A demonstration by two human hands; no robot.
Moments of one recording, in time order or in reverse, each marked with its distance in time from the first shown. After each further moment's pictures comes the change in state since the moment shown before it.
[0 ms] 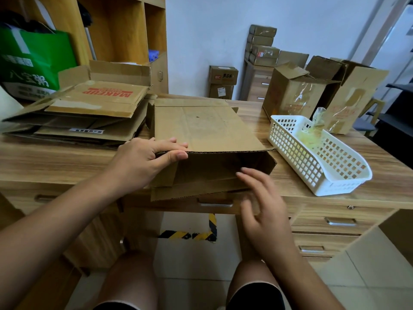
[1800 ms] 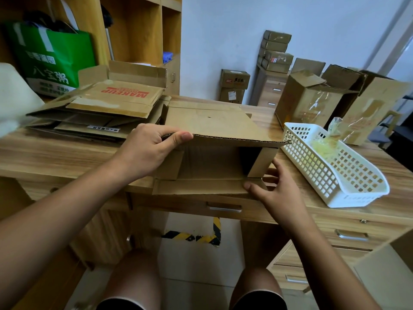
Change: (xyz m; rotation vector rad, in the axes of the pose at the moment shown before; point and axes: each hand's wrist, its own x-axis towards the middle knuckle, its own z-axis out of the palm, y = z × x) left_hand 0.006 0.007 -0.022 -0.101 0.114 -0.097; right_hand 0.055 0.029 -0.003 0.151 -0.187 0.428
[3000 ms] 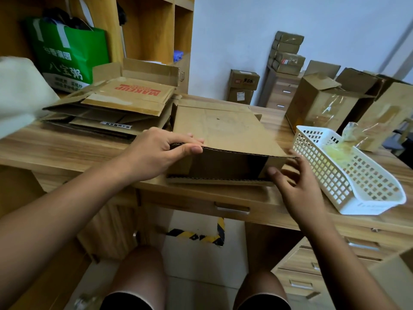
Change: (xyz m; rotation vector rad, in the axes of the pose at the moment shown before) left_hand -0.002 -0.022 -0.008 0.037 -0.163 0.076; right_hand 0.016 0.007 -0.007 0.188 0.044 -0.094
